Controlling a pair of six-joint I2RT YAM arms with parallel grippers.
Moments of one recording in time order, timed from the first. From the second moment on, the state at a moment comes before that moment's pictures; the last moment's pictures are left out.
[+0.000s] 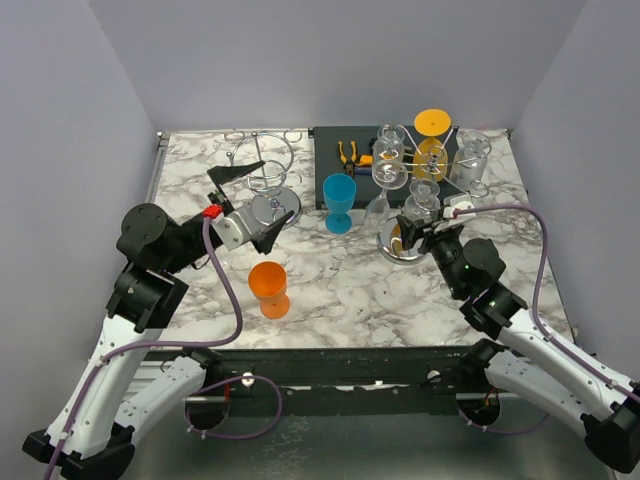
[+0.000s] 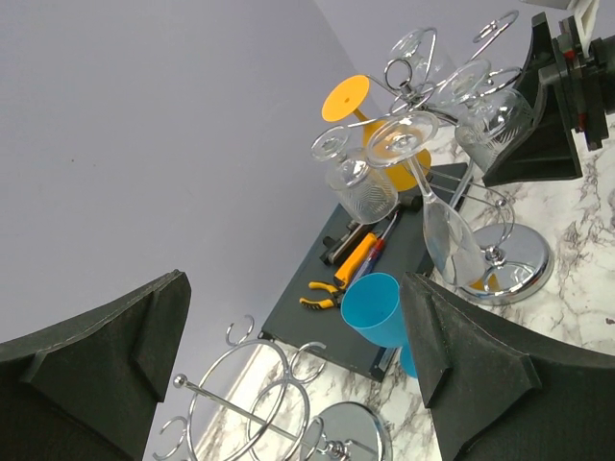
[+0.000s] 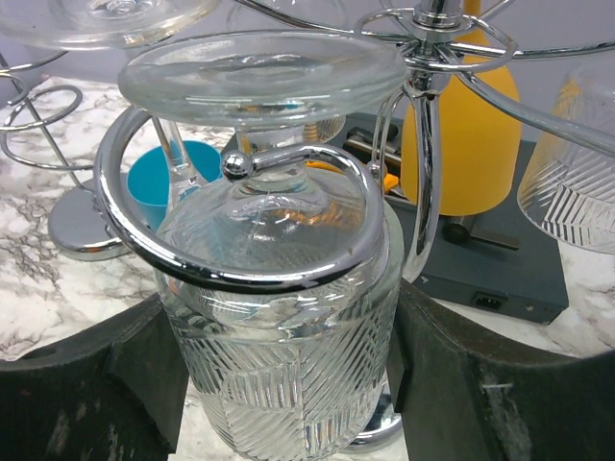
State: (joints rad) left arm -0.46 0.76 1.11 -0.16 0.55 0.52; right arm 0.66 0.75 0.54 0.25 0.36 -0.04
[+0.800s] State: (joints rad) left arm -0.46 0.75 1.09 -0.16 0.55 0.54; right arm 0.66 0.61 0.43 0.34 0.22 -0.07
